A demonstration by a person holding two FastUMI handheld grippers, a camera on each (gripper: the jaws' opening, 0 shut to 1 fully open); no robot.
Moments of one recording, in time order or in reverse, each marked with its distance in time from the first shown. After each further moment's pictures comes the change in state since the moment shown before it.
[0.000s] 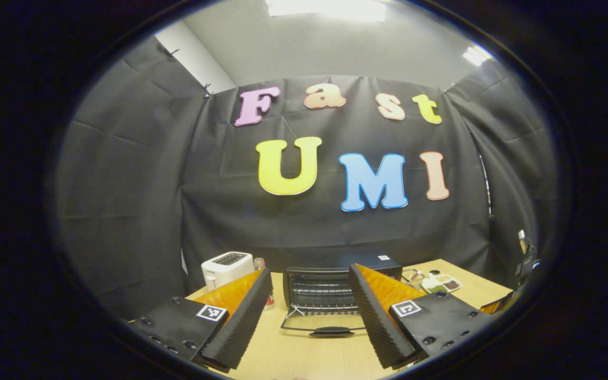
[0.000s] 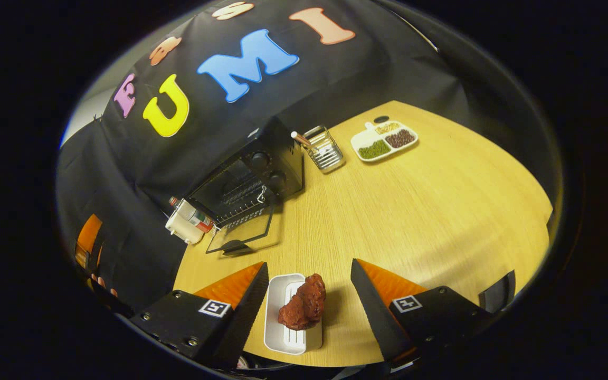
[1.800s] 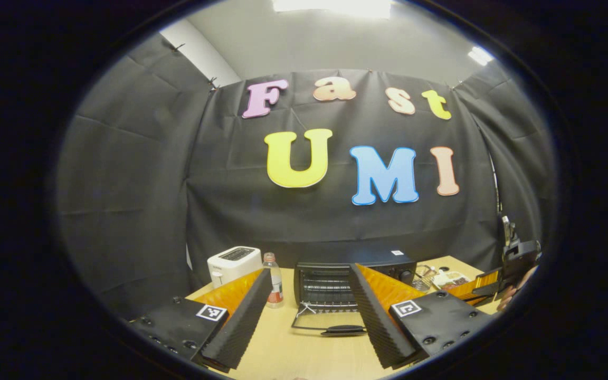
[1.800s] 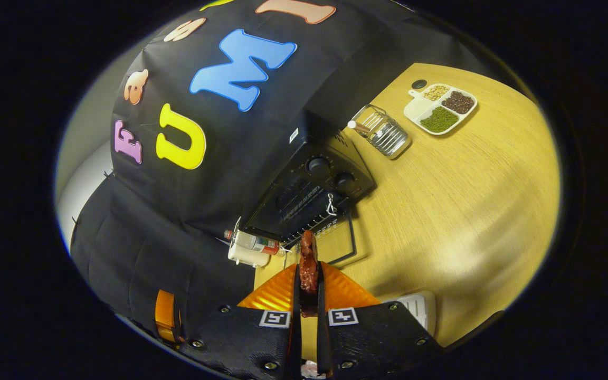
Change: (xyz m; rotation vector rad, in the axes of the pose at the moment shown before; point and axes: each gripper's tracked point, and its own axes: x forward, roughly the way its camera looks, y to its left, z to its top) left arm 0.030 0.036 -0.016 -0.013 0.031 0.023; right arm 0.059 0.136 0.058 0.222 0.044 0.267
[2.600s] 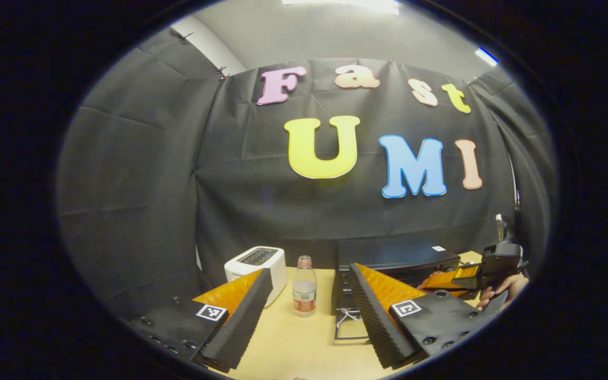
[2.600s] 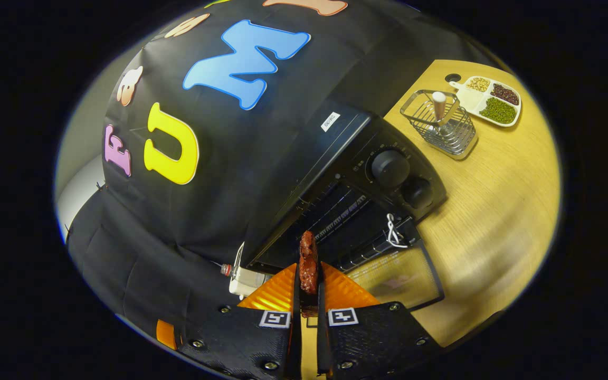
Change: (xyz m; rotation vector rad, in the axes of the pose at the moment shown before) left arm 0.078 0.100 -0.020 0.016 0.041 0.037; right arm 0.155 0.050 0.029 0.040 -0.148 0.002
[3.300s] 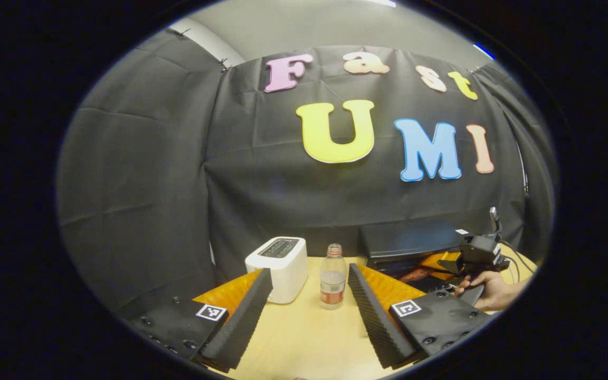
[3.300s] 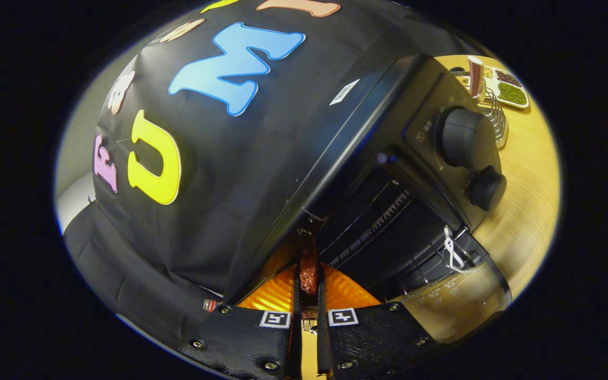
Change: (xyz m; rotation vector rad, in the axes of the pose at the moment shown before) left arm 0.014 0.059 -0.020 0.046 0.076 0.050; right arm 0.097 0.002 0.013 0.020 -0.145 -0.026
